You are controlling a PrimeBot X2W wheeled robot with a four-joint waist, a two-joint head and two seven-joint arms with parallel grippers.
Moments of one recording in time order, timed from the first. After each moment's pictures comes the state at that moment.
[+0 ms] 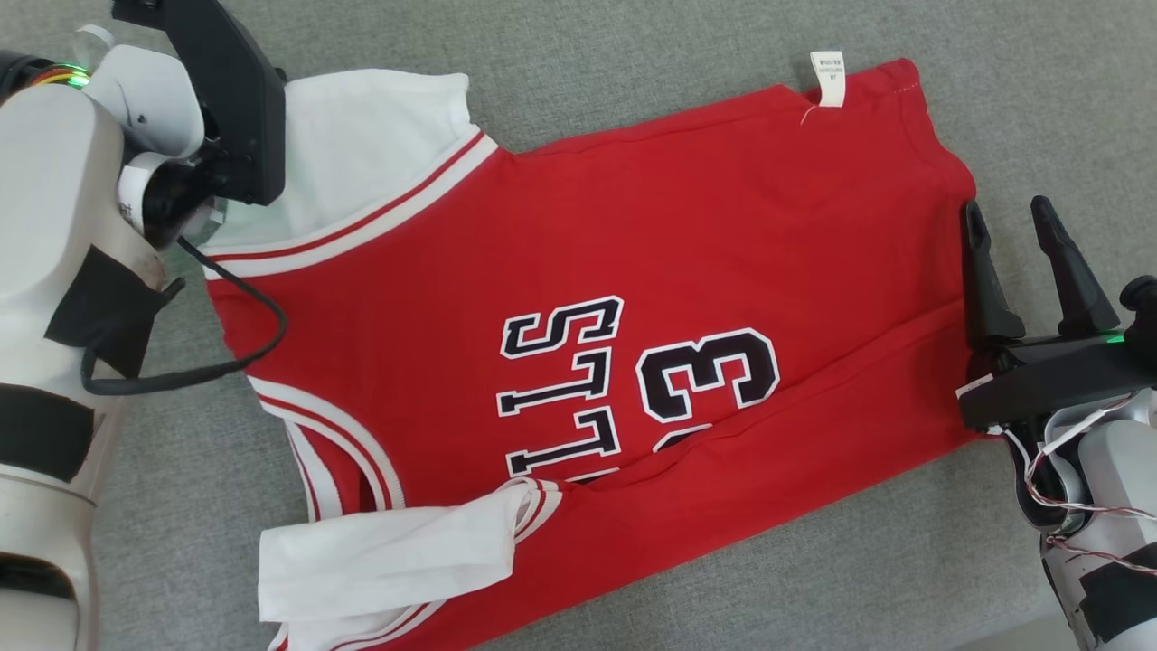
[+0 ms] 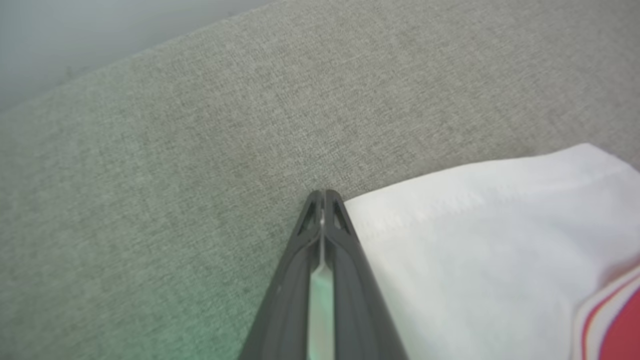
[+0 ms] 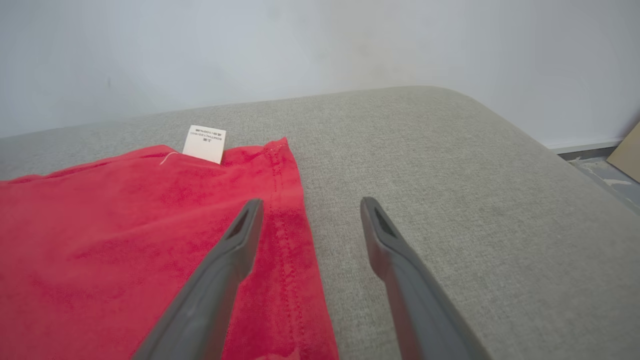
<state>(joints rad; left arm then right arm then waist) -1.33 0.28 -0.51 0.75 -0.52 -0.08 0.70 -0.52 -0.41 0.29 0.31 0.47 0.13 -0.26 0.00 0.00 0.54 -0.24</state>
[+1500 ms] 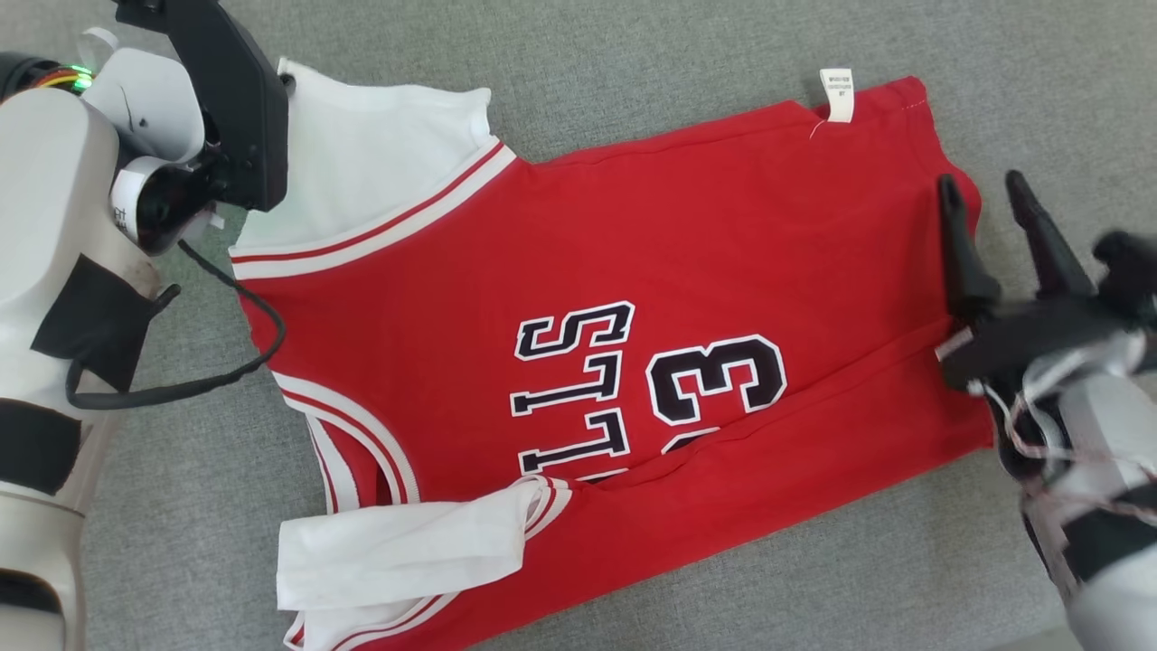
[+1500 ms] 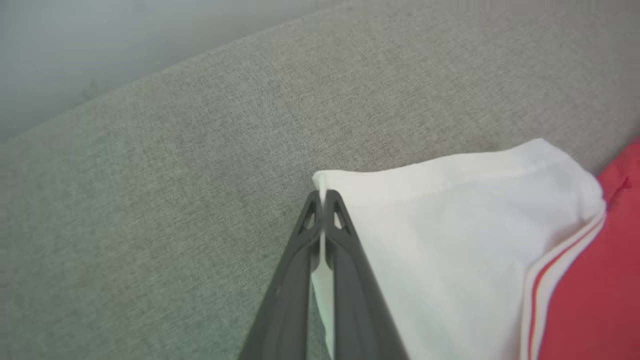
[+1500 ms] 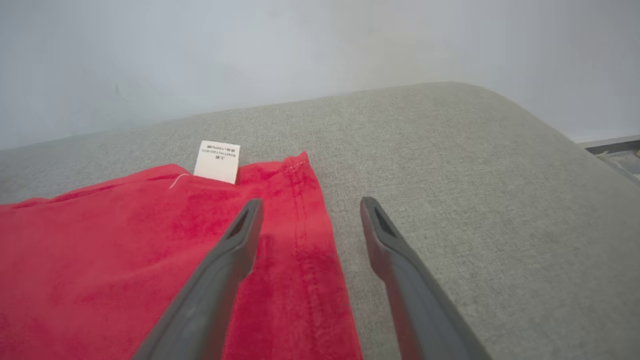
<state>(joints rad) -1.31 0.31 -0.53 0.67 -0.58 -0.08 0.70 -0.65 -0.41 0.36 0.45 0.52 0.13 -0.24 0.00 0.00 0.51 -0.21</state>
